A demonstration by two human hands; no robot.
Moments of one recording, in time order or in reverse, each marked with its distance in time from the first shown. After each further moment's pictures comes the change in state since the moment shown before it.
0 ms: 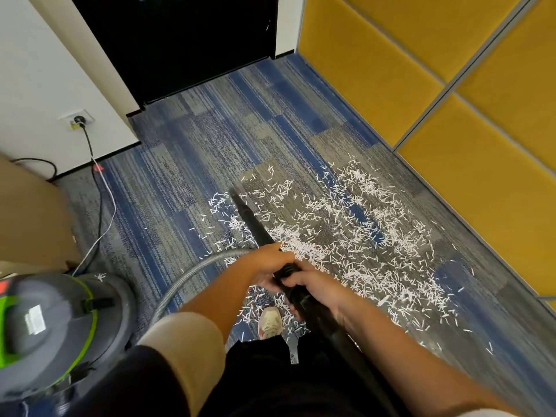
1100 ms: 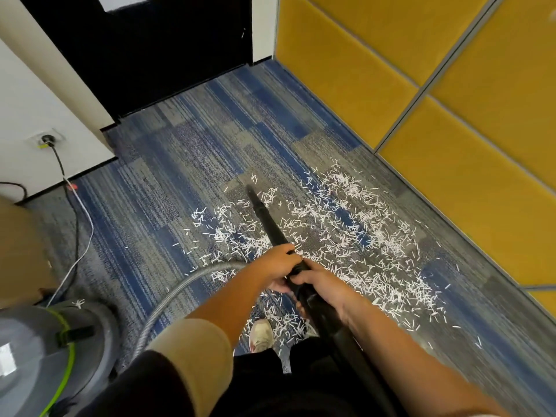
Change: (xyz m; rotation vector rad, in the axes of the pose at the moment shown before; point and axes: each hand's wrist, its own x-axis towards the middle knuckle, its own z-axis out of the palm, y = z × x) left_hand 0.016 0.053 0.034 0.047 0.046 0.075; right_hand 0.009 -0.019 -0.048 0.082 0.186 -0.055
